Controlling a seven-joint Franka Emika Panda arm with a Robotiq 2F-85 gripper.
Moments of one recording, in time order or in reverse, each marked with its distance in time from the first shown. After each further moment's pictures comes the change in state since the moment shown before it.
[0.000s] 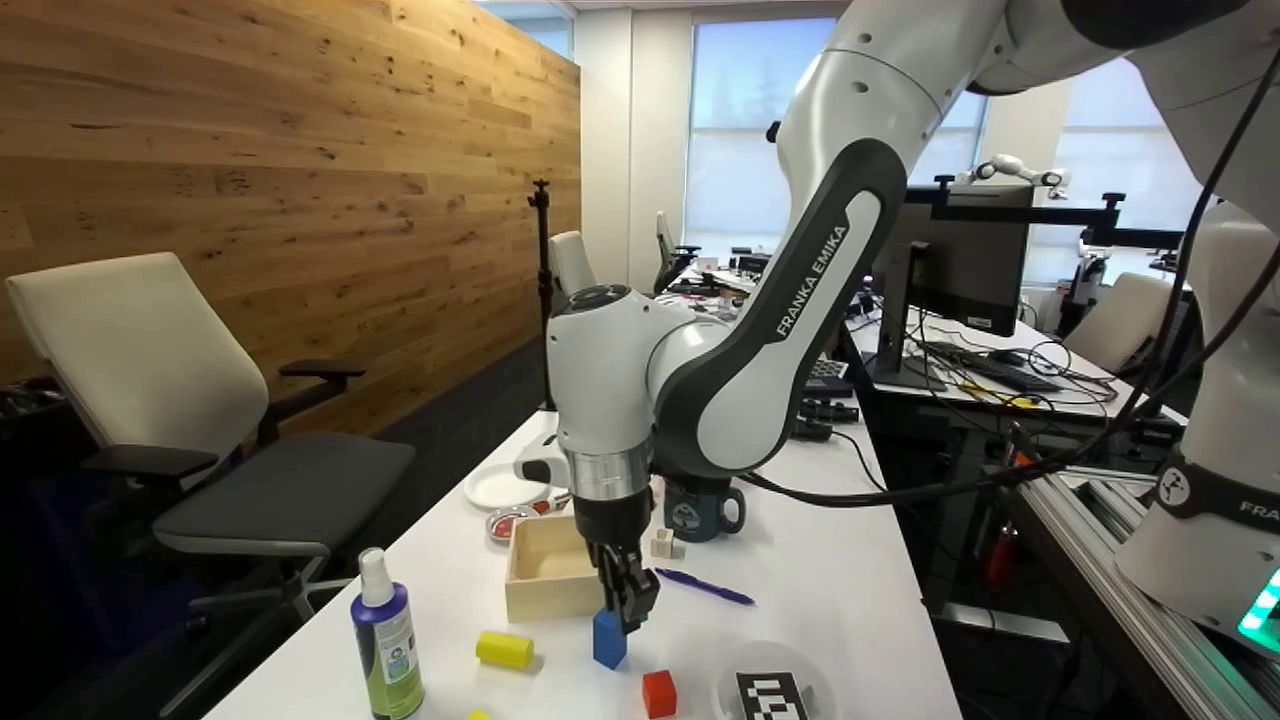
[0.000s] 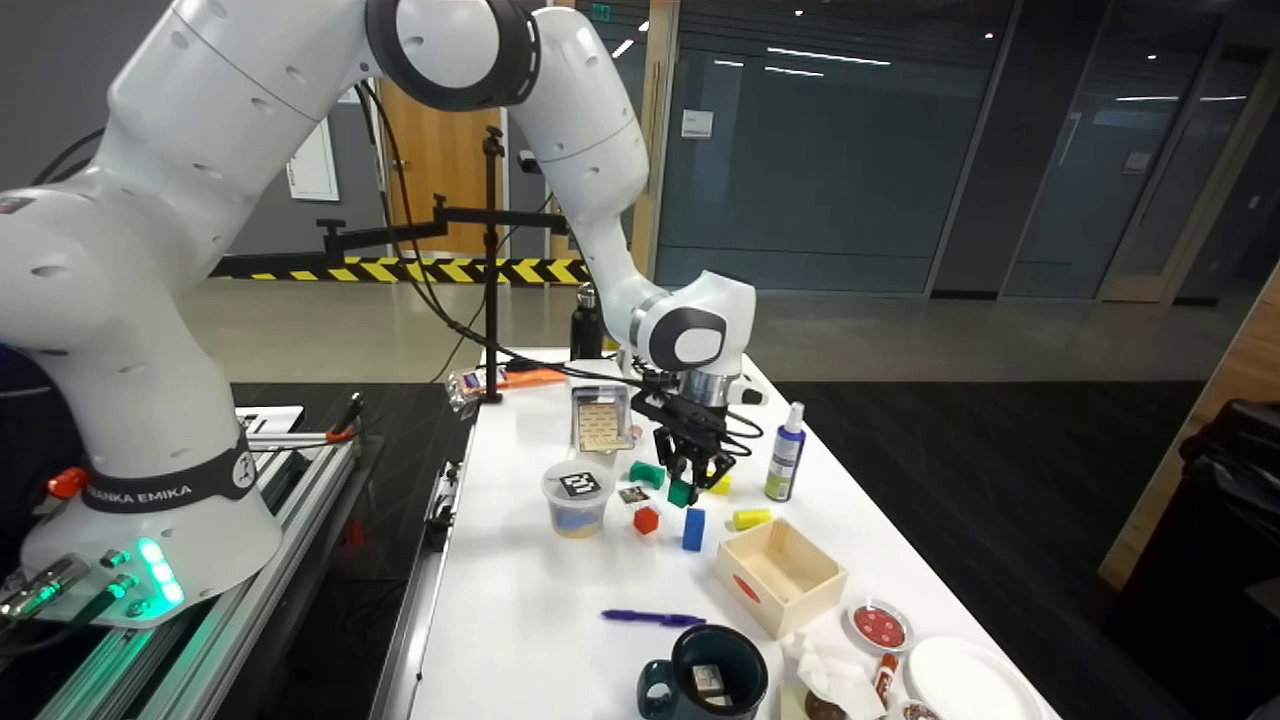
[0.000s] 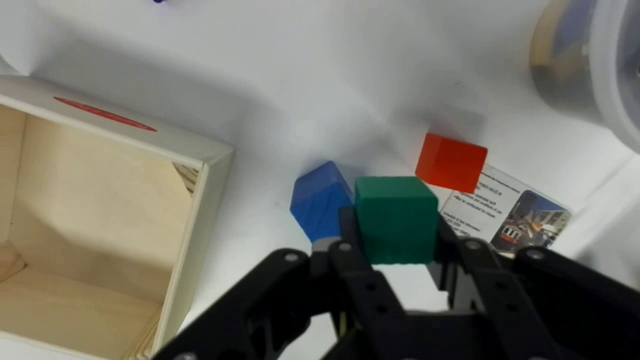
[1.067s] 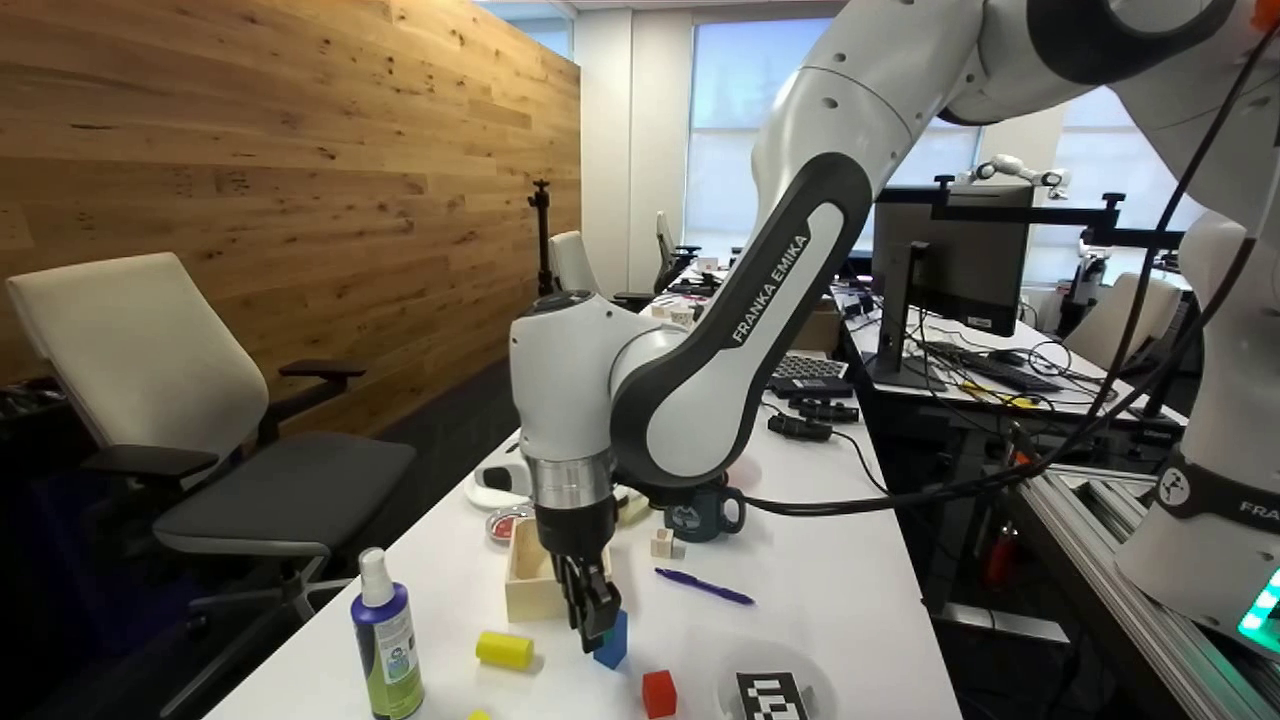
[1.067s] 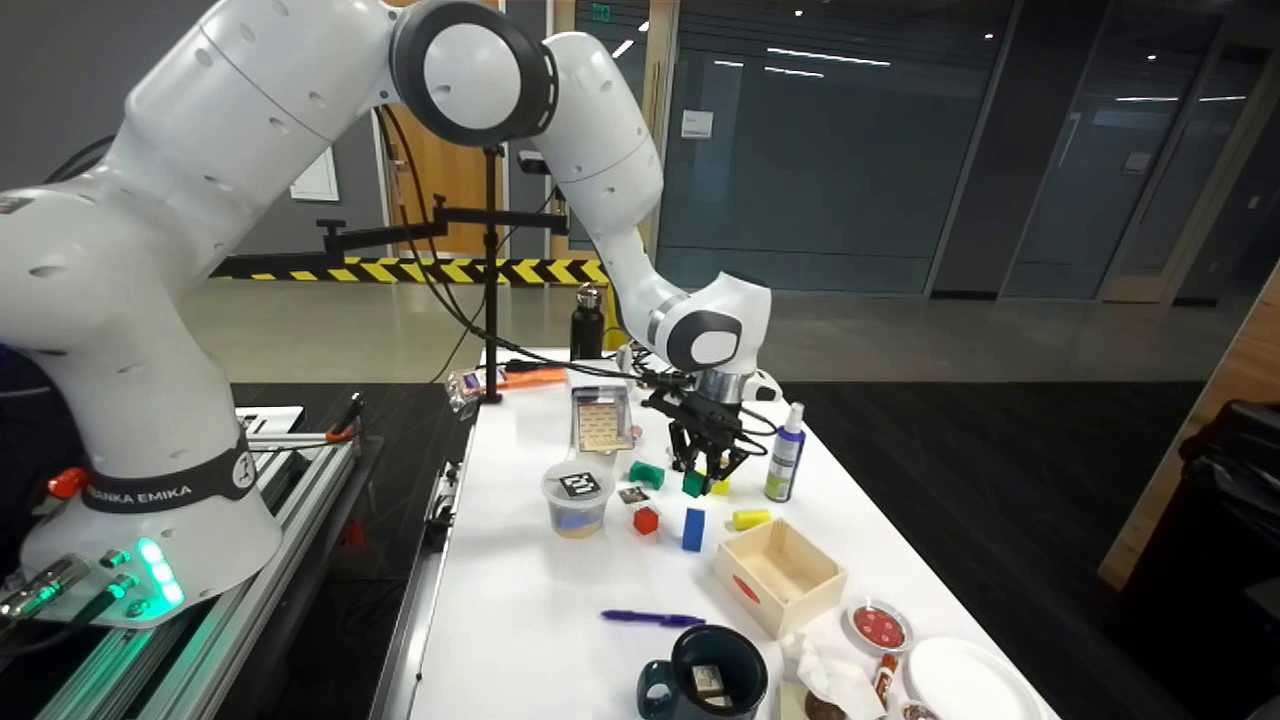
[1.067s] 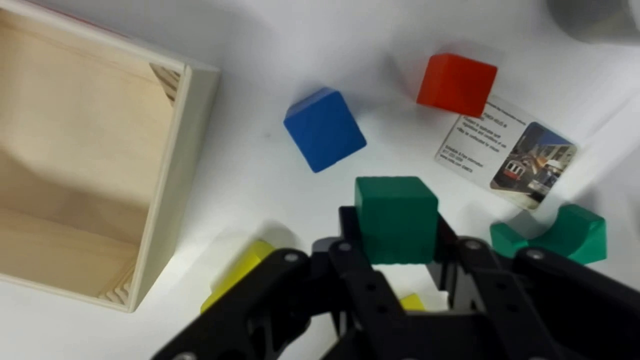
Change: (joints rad) arm -0.009 0.080 0.037 0.137 0.042 -0.035 -0.036
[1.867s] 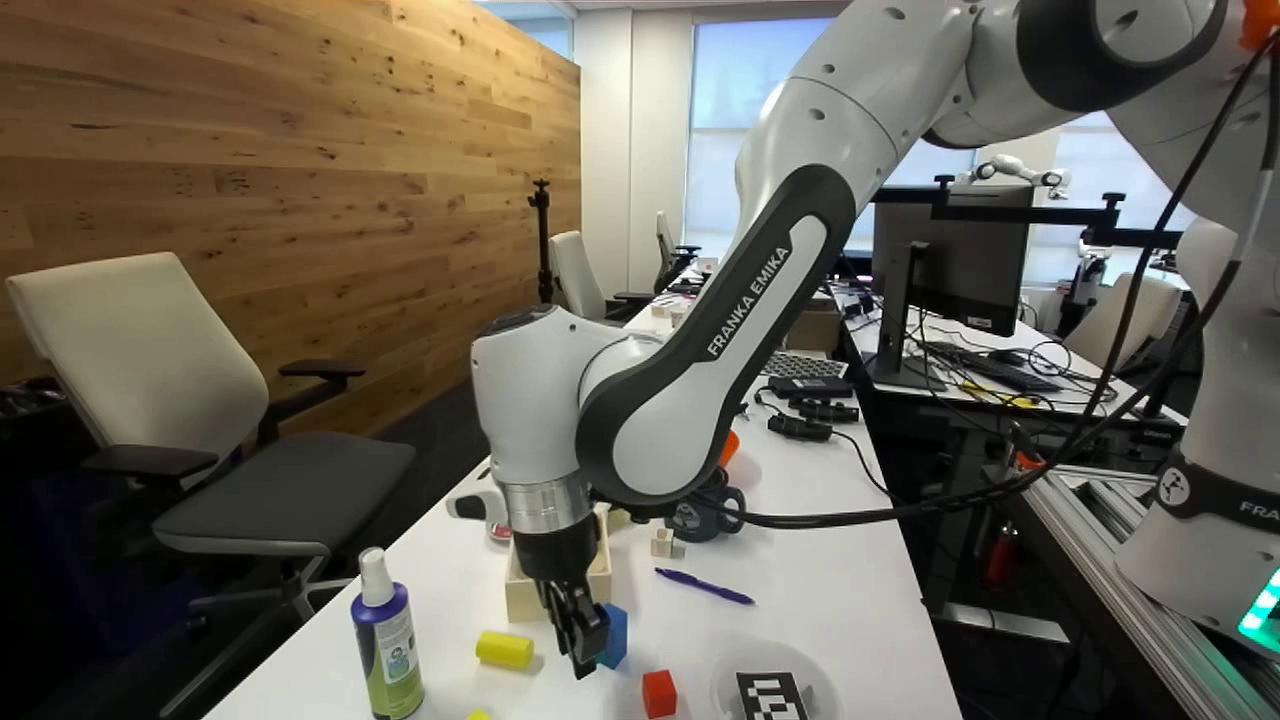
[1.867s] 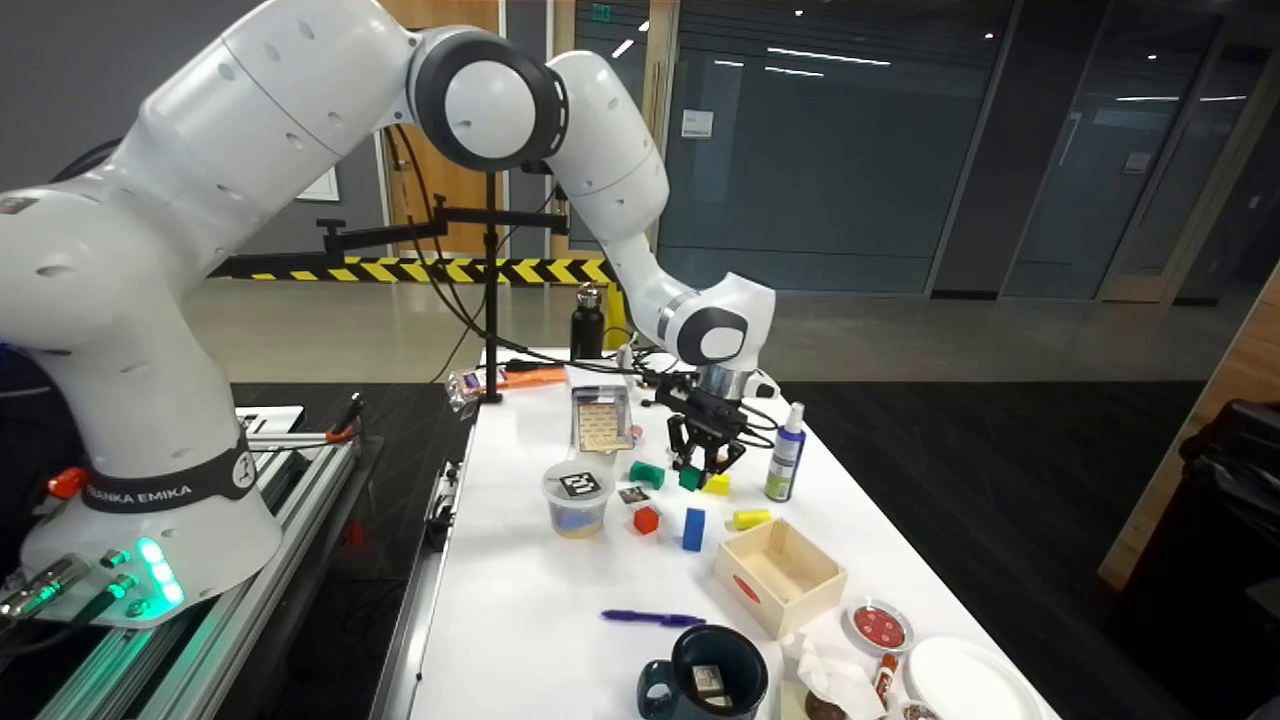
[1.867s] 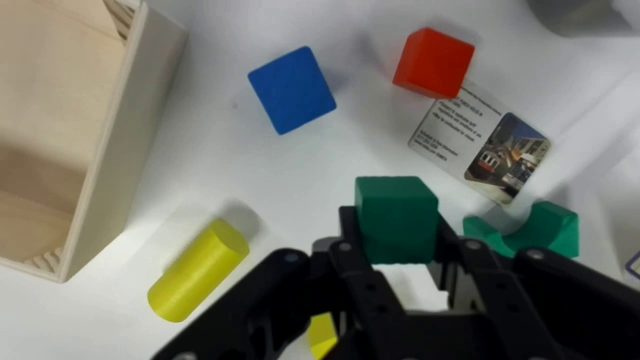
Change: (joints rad) arm 0.024 0.070 0.018 0.123 0.000 -0.116 -0.048
